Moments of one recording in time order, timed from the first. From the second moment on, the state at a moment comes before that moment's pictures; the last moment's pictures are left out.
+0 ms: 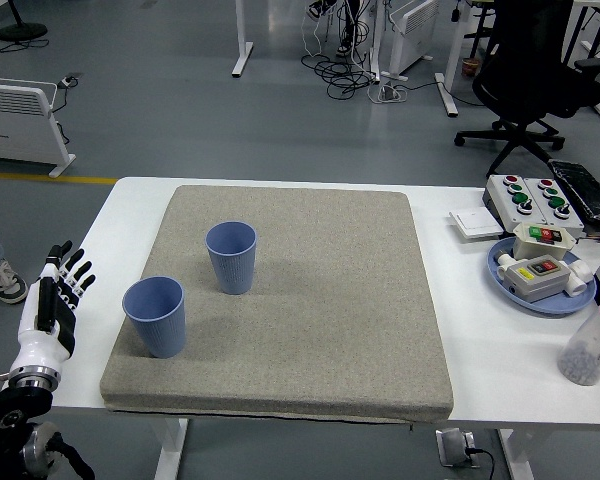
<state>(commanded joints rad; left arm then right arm) -0.14 0.19 -1.40 -1.33 0.89 0.32 -0.31 0.16 -0.19 0.08 0.21 -0.25 -0.14 -0.14</state>
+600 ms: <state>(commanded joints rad) 0.08 0.29 -1.33 -1.45 1.06 0.37 -0.65 0.15 -0.20 0.09 0.21 -0.25 -0.14 -0.14</state>
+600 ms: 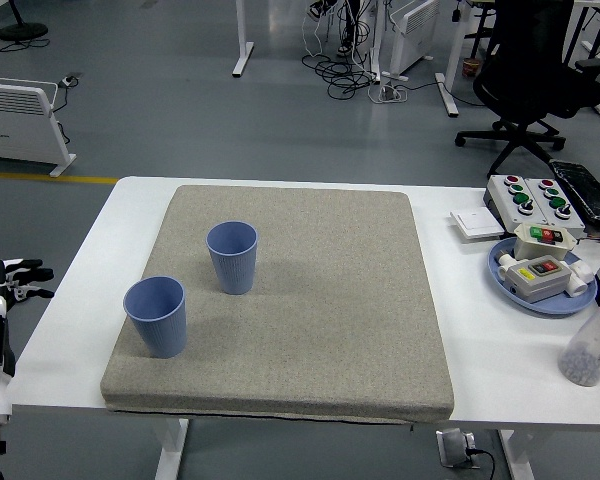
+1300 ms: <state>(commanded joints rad) 0.07 0.31 -1.21 -1.35 1.40 0.25 -0.55 0.15 -0.19 0.09 0.22 -0.25 -0.14 -0.14</state>
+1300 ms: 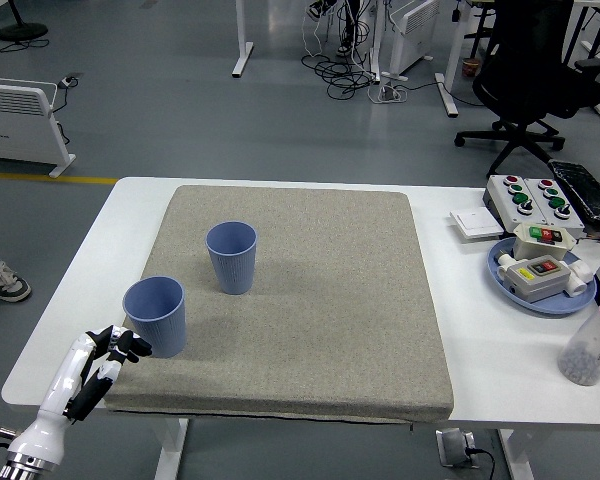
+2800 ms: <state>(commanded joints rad) -0.15 0.27 -1.15 -1.11 1.54 0.19 -0.45 0.16 -0.19 0.09 0.21 -0.25 -0.14 -0.14</state>
